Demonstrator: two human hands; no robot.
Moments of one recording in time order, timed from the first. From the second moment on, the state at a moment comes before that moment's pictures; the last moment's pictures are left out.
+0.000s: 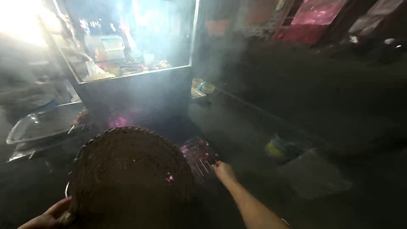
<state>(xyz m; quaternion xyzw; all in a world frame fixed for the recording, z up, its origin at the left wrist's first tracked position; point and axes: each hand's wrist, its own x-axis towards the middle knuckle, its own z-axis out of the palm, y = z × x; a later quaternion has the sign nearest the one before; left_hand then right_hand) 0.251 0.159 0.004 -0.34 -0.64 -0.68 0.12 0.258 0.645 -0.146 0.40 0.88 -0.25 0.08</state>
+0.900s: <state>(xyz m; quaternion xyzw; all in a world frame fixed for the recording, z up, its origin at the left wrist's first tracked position) 0.271 0.199 0.030 -0.31 -0.64 -0.68 0.16 0.252 0.668 -0.177 0.42 0.69 -0.57 0.13</state>
